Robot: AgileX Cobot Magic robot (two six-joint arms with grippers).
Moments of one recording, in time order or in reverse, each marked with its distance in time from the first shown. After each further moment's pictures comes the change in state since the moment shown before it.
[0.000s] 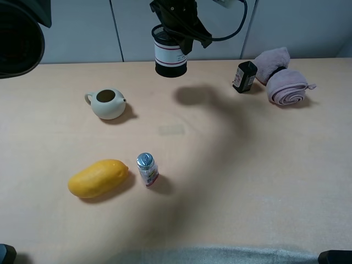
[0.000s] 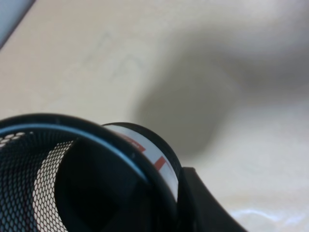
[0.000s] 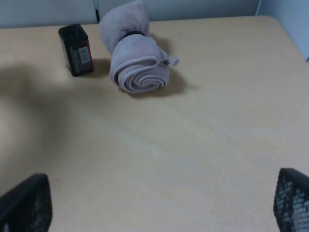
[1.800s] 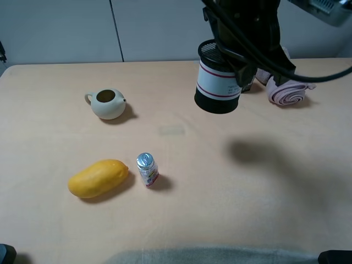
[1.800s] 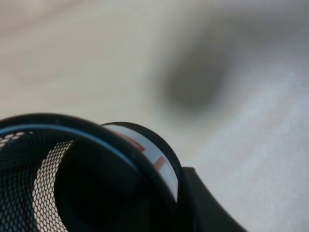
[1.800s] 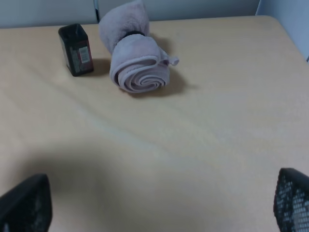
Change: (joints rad) left arm -0.360 -0.252 0.261 -0.011 0.047 -0.105; right arm 0.000 0.000 0.000 0.000 0.000 0.000
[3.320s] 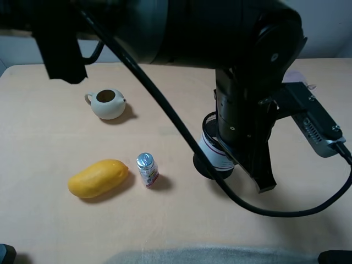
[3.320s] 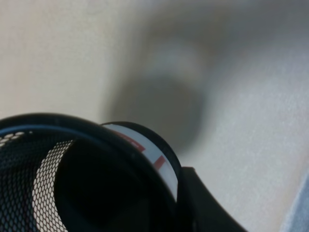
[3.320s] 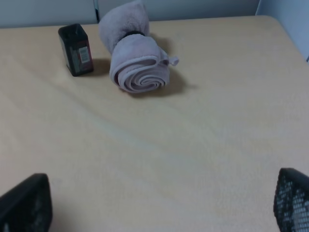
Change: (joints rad) left arm -0.162 -0.092 0.499 0.018 -0.344 0.041; right arm 0.000 0.000 0.000 0.000 0.000 0.000
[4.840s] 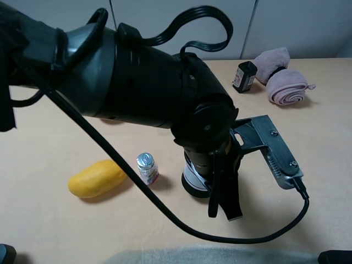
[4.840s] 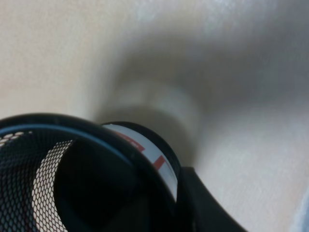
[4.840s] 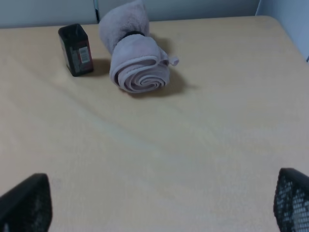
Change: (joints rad) left arm -0.022 -0.103 0.365 0.008 -0.339 -0.042; right arm 0.000 0.000 0.000 0.000 0.000 0.000
